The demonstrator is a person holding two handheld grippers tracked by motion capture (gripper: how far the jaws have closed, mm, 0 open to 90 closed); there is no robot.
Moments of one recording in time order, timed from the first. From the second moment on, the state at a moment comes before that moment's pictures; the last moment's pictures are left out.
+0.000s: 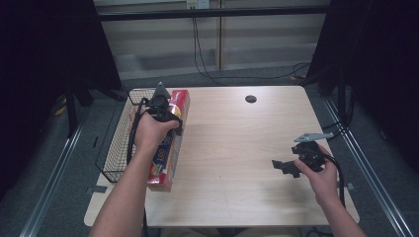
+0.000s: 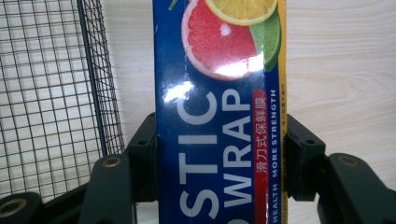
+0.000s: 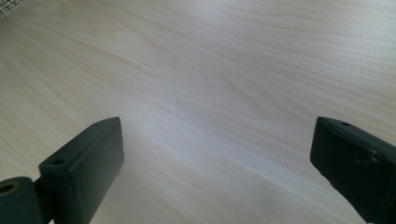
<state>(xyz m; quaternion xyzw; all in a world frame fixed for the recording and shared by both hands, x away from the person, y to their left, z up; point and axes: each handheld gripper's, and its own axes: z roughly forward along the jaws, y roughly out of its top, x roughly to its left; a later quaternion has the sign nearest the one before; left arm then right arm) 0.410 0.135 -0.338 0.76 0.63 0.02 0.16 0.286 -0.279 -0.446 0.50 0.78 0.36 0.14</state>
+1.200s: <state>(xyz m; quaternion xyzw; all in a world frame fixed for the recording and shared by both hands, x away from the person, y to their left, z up) 0.412 0.166 -0.318 0.74 0.66 0.03 0.16 0.286 -0.276 -0.447 0.49 0.78 0.36 0.14</state>
